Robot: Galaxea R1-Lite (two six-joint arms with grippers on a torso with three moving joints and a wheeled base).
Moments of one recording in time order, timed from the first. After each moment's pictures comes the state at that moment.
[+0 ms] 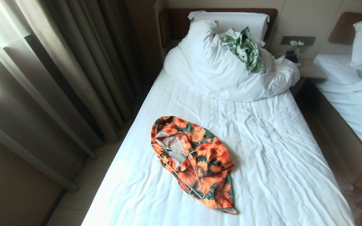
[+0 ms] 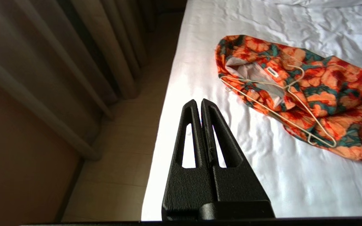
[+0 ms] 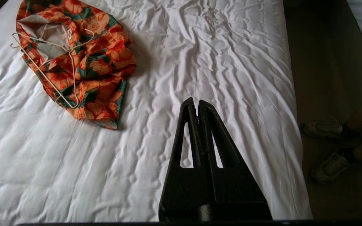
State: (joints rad) left arm 0.02 0.25 -0.08 -0.17 0.07 0.13; right arm 0.01 0.00 -0.05 0.14 0.02 -0.03
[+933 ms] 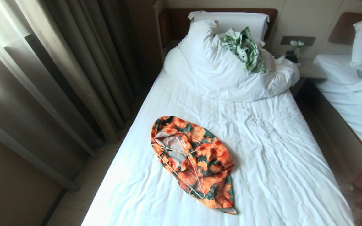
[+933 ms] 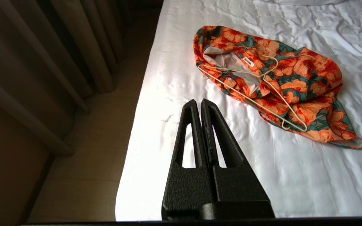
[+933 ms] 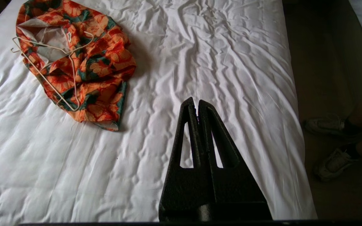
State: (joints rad) left arm 0.01 0.00 0.00 0.01 -0.01 0.06; right arm 0.01 0.00 -0.05 0.14 0.02 -0.01
